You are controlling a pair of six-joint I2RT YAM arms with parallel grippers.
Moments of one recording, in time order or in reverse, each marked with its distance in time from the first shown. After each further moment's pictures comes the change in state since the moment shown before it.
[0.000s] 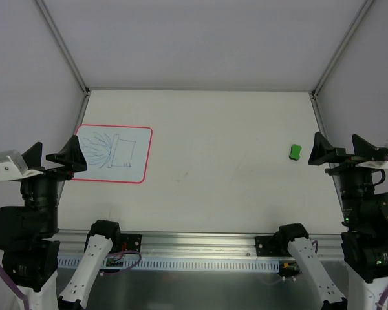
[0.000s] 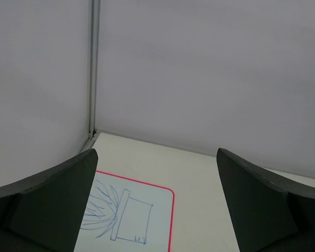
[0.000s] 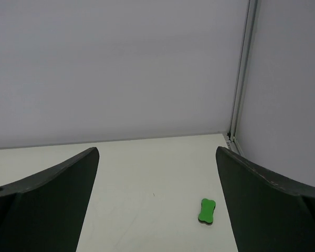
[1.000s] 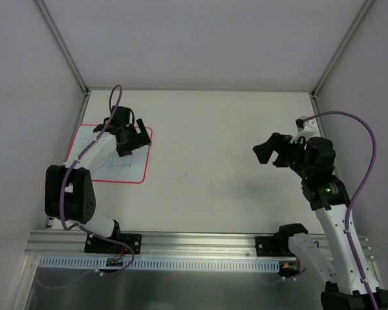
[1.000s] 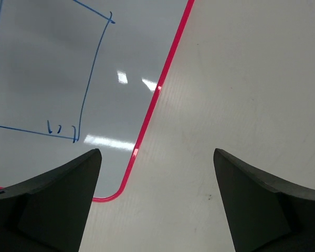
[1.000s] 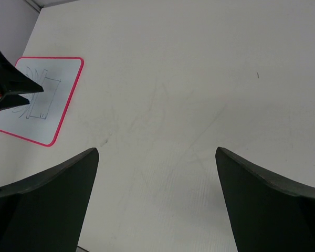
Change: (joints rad) left arm 0.000 1.090 -0.173 0.012 0.283 -0.402; right arm 0.001 0.266 -0.365 0.035 -0.417 0.298
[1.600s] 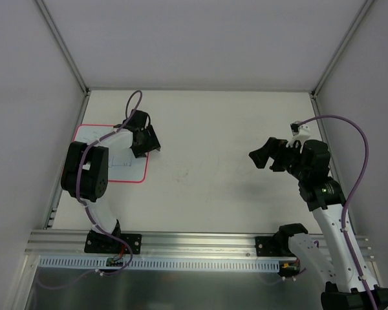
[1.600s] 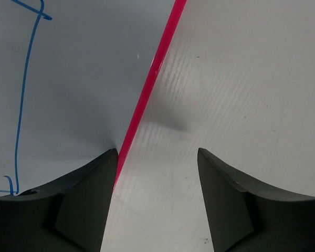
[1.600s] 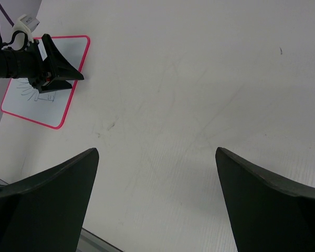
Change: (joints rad) left arm -0.090 0.317 0.028 0.151 -0.007 -0.097; right arm 0.000 -0.002 -0.080 0.011 -0.076 0.029
